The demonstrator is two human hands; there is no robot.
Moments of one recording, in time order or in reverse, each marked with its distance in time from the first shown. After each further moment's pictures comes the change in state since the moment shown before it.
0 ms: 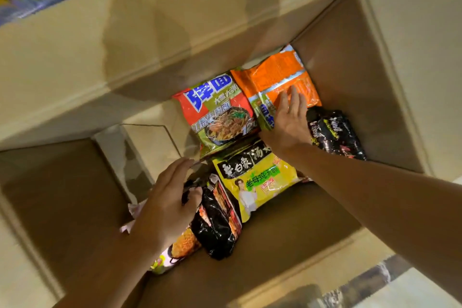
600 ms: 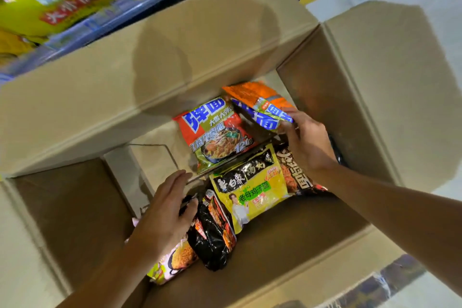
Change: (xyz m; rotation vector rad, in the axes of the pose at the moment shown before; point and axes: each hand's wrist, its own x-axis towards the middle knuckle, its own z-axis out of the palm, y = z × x) left_hand 0.001 0.025 -0.021 0.076 -0.093 -0.014; right_hand -0.020 0.042 -0.065 0.526 0.206 -0.134
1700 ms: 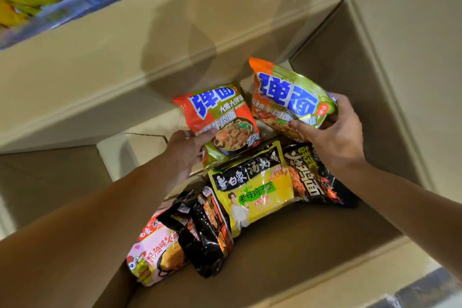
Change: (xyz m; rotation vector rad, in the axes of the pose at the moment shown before) left_hand 0.123 0.037 0.003 -1.050 0.096 -0.529; right_hand 0.005 0.026 0.001 0.402 0.125 0.234
